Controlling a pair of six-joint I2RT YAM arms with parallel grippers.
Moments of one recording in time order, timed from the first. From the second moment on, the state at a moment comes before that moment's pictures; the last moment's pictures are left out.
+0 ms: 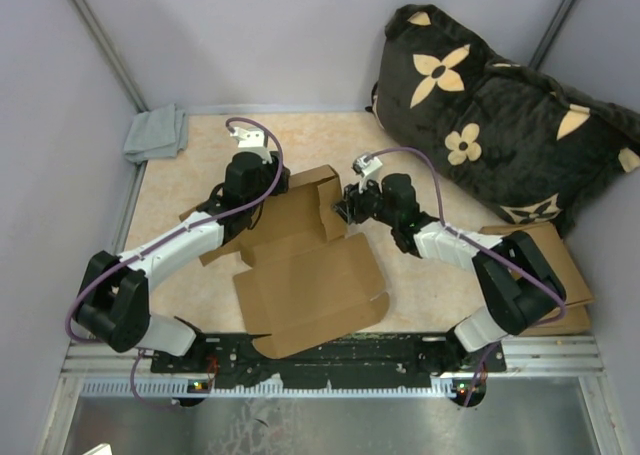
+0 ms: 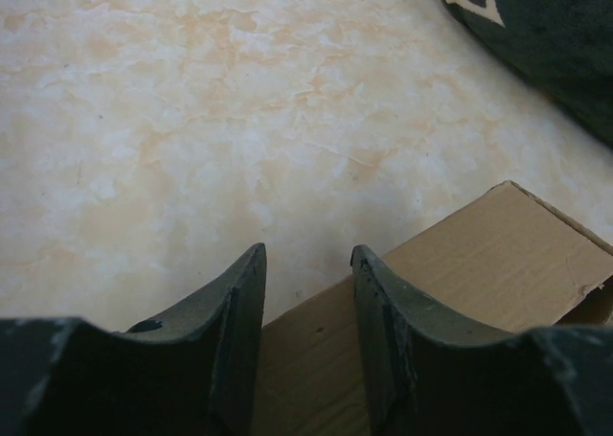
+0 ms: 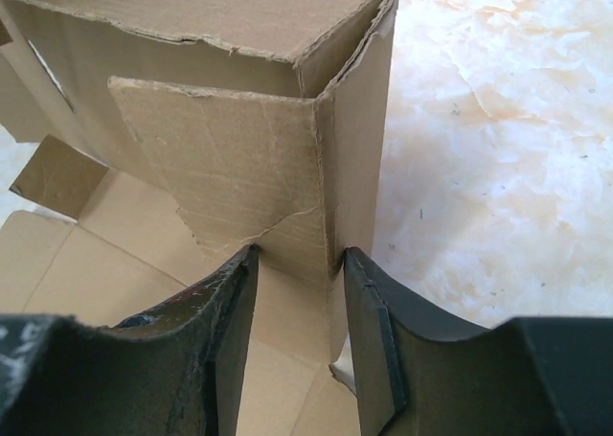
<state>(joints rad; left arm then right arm) -0.55 1.43 0.93 0.18 -0.28 -0.35 0.54 1.49 0.72 0.47 -0.30 0.15</state>
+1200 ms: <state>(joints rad) -0.55 1.43 0.93 0.18 -0.21 -0.35 0.60 1.61 0.80 0.46 -0.23 0.13</state>
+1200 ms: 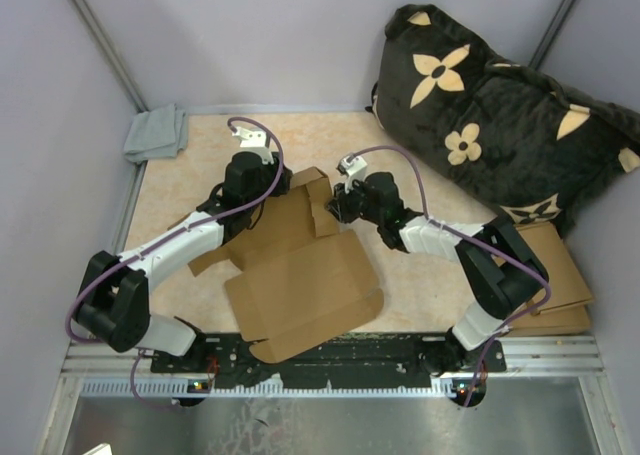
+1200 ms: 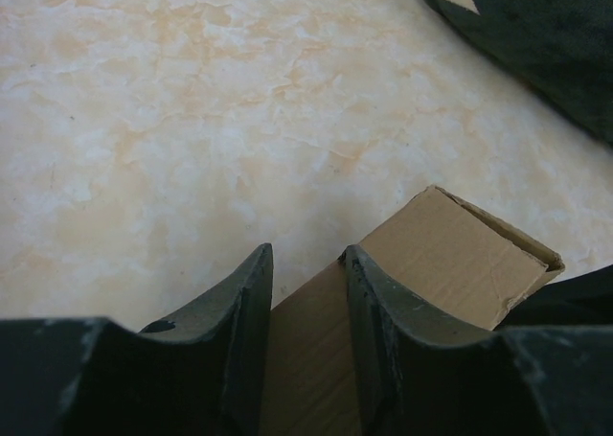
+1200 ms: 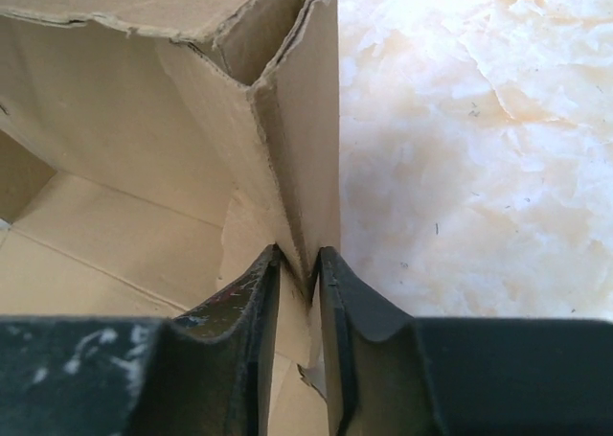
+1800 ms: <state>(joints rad) -0.55 1.43 0.93 0.20 -0.15 -0.34 0.61 1.69 0.92 0.33 -0.35 0.05</state>
